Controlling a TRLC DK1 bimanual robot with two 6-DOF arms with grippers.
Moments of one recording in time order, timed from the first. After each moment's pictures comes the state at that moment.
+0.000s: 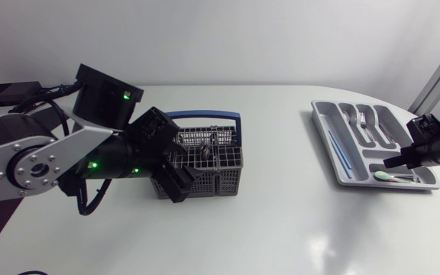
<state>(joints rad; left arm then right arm) -0.63 1.32 0.85 -0.27 0.11 0.26 -0.45 1.62 0.88 -0.14 0.04 -0.58</state>
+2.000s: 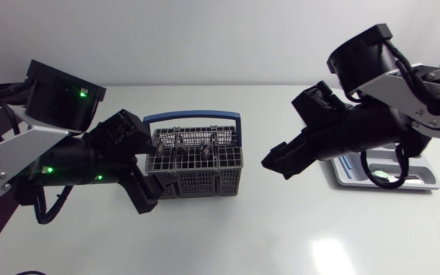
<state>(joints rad) -0.56 1.16 0.81 -0.43 0.11 0.39 0.46 1.31 1.00 -0.64 -0.22 -0.11</state>
